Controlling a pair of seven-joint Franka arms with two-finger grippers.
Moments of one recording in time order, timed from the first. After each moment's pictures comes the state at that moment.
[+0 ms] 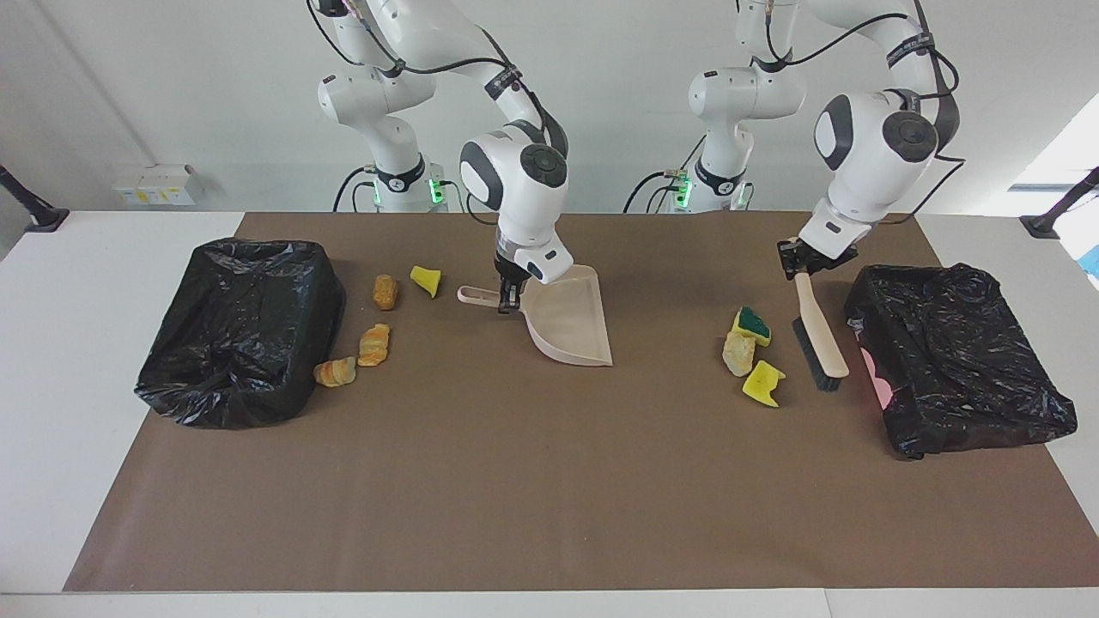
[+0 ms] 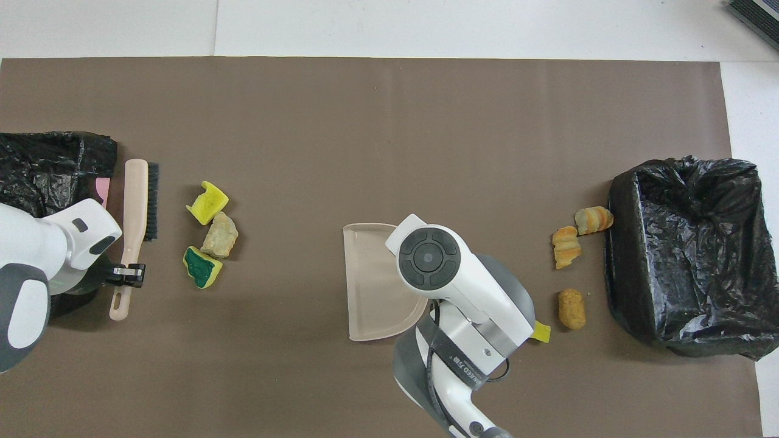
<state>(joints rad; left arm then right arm) 0.02 -0.15 -0.03 -2.25 0.04 1.99 0.06 0.48 0.20 0.12 -1.99 -0.21 2.03 -0.87</state>
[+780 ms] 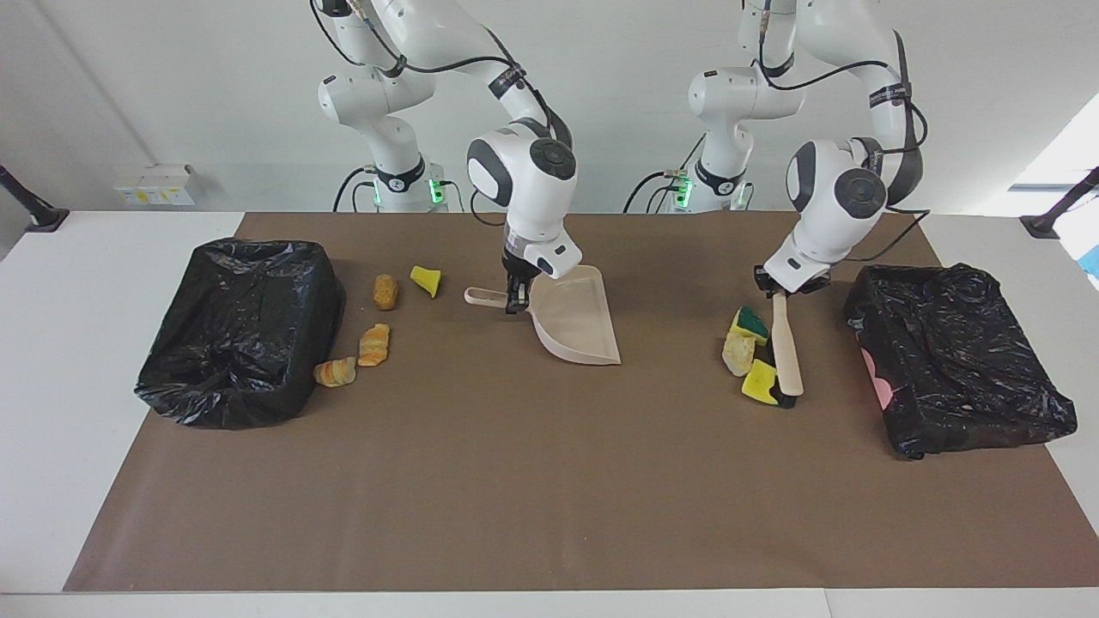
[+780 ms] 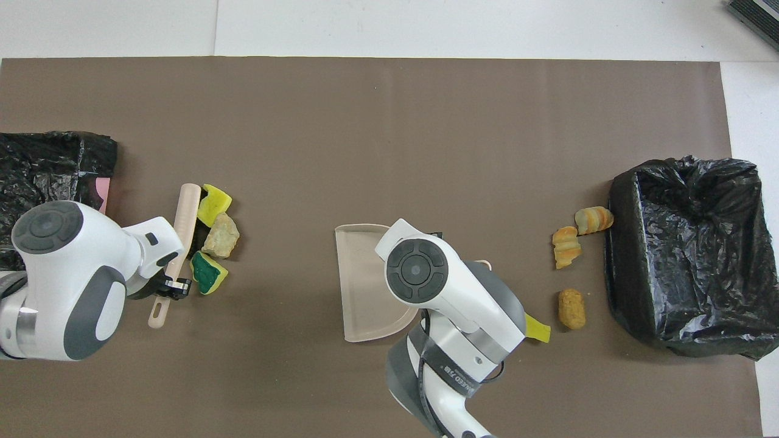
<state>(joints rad) -0.09 -0.07 -0.06 -2.34 0.07 2.04 0.02 0.50 0.20 0.12 -1.99 -0.24 2.06 -0.87</state>
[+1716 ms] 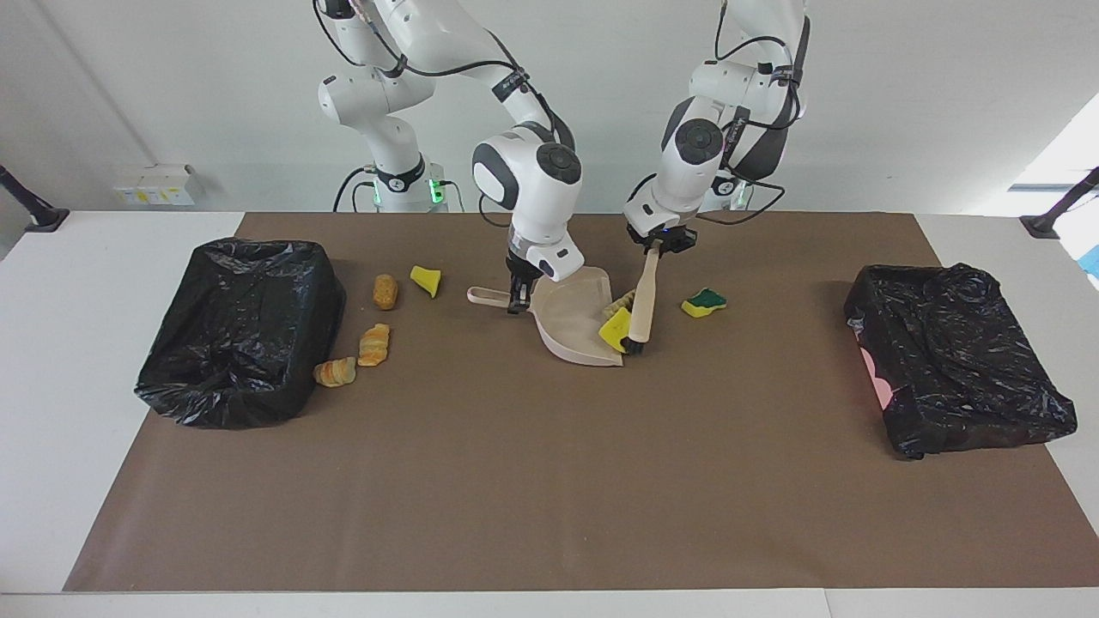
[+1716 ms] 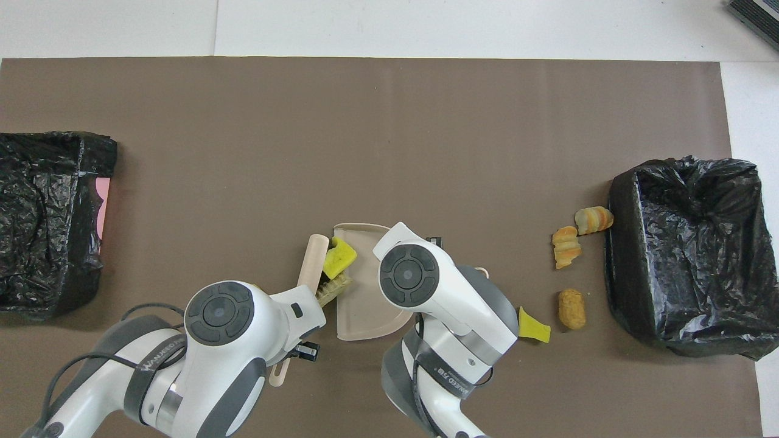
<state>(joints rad) -0.54 -0.17 -0.07 -2.41 -0.16 2.04 -0.19 0.52 0.21 0.12 -2.00 -0.25 2.07 -0.78</state>
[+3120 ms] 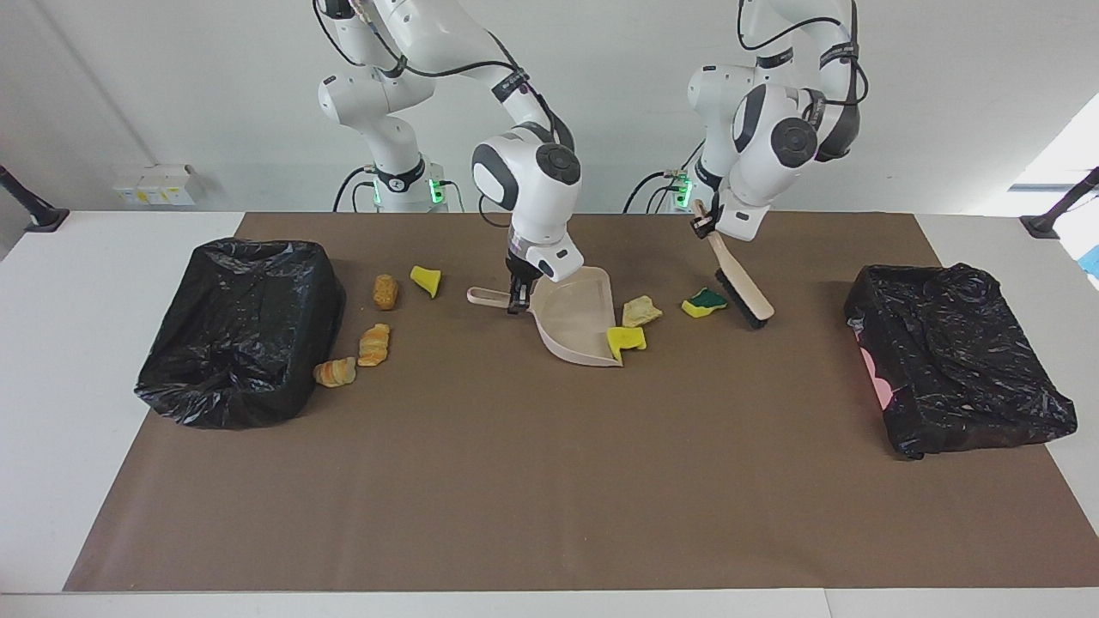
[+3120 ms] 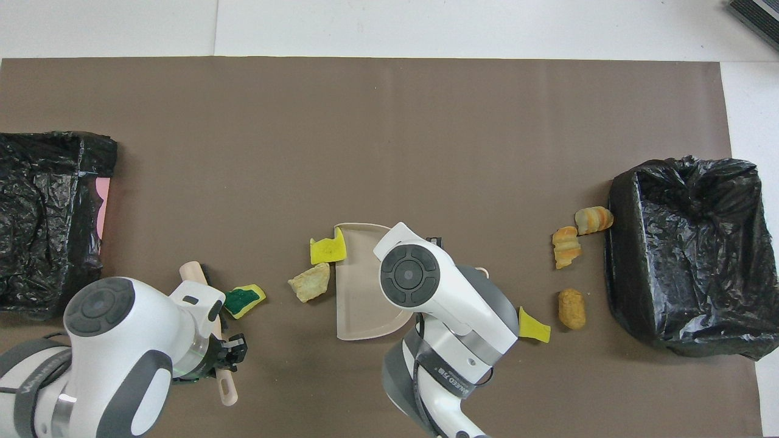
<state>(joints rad) -0.32 -0.33 -0.06 -2.56 -0.17 1.92 -0.64 0.52 0.21 0.12 -2.00 -0.25 2.07 -0.78</state>
